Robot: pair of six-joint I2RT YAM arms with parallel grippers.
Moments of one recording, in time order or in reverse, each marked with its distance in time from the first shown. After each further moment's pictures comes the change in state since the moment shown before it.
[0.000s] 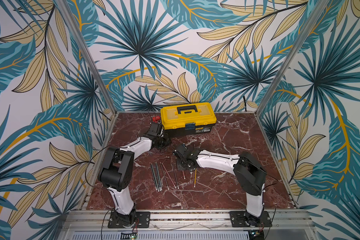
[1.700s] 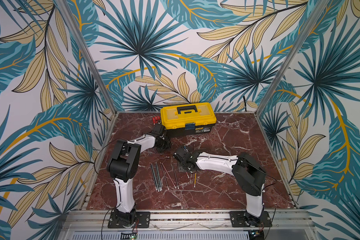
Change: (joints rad) left arm 0.006 0.169 0.105 -0.133 -0.027 0.013; right arm 0.014 0.034 -0.023 -0.004 0.075 0.017
